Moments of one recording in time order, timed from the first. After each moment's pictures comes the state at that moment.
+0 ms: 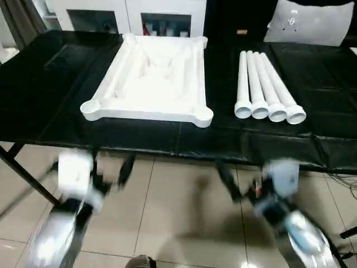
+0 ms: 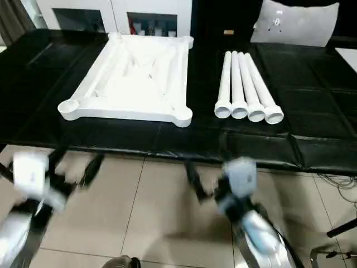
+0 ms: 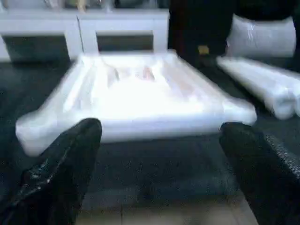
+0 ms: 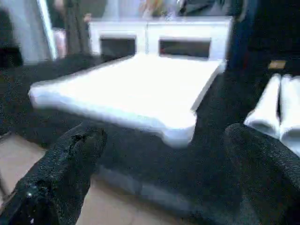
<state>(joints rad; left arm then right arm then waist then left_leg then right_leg) 0.05 0.20 0.08 -0.50 -0.23 0.37 -0.19 0.10 -0.11 0.11 -0.48 0.16 0.27 0.22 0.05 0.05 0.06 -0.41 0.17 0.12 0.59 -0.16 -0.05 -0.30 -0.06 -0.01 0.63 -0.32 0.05</state>
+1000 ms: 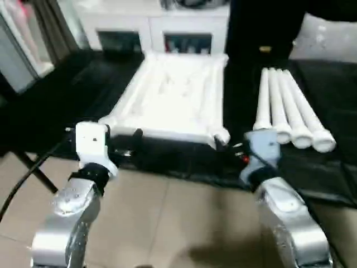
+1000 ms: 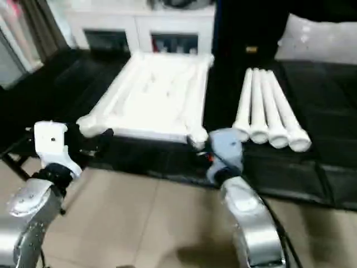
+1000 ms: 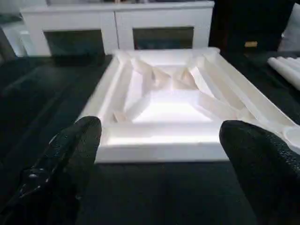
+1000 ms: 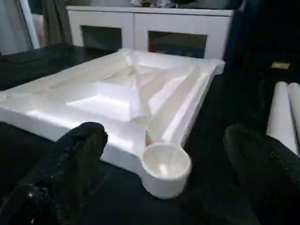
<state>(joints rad) -0.04 0.19 0.05 -0.46 -0.20 0.55 -0.12 -0.03 -0.09 0.12 -0.38 0.05 0.47 0.10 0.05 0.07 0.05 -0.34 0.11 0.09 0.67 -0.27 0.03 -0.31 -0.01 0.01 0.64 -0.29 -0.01</state>
